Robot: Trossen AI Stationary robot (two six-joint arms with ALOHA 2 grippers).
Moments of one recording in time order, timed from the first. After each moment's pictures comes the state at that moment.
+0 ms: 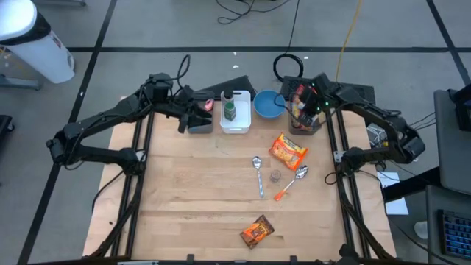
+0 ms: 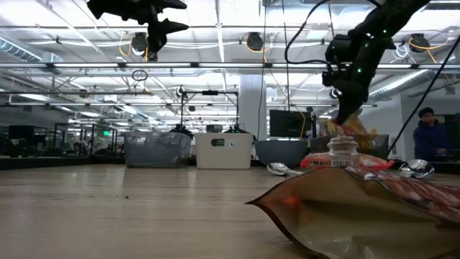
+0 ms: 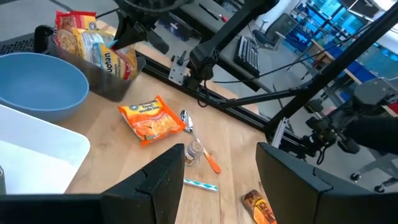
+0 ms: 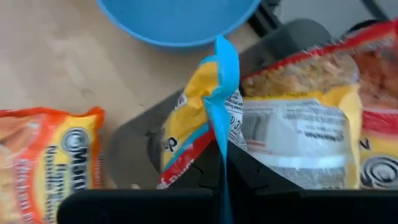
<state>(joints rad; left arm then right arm) 0.57 1.12 1.02 -0.26 0.70 -0.30 -0.96 1.26 0.93 -0.73 -0.10 -0.31</state>
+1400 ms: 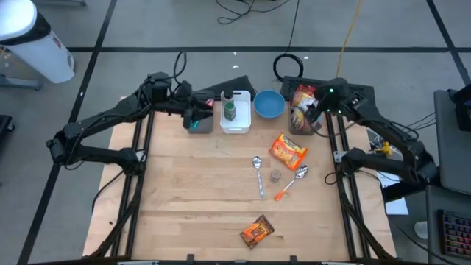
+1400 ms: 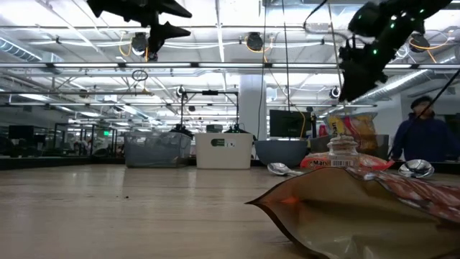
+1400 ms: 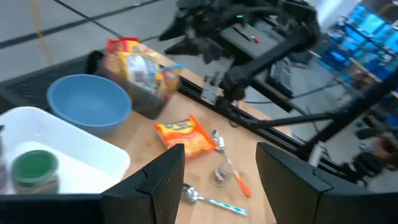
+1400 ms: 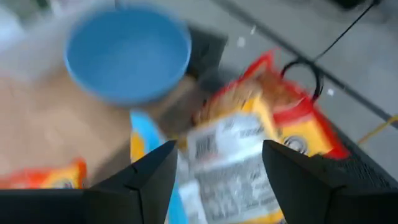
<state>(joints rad) 0.57 1.12 1.02 -0.21 0.54 -0.32 -0.95 0.95 0.81 -0.60 0.02 -0.13</state>
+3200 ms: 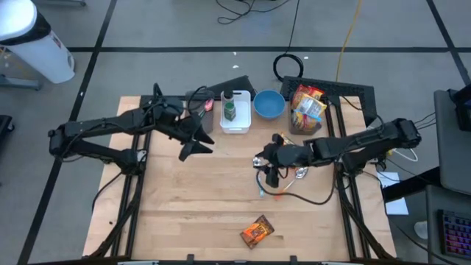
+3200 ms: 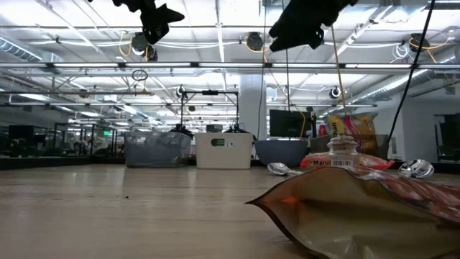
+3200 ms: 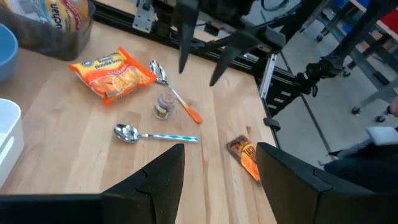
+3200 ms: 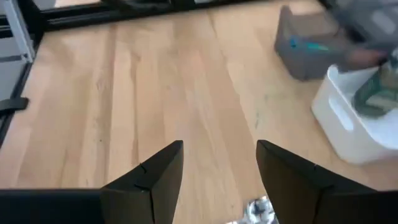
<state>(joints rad) 0.24 1.12 1.02 -0.39 0.51 -0.22 0.19 1.33 1.04 -0.32 0.25 0.28</state>
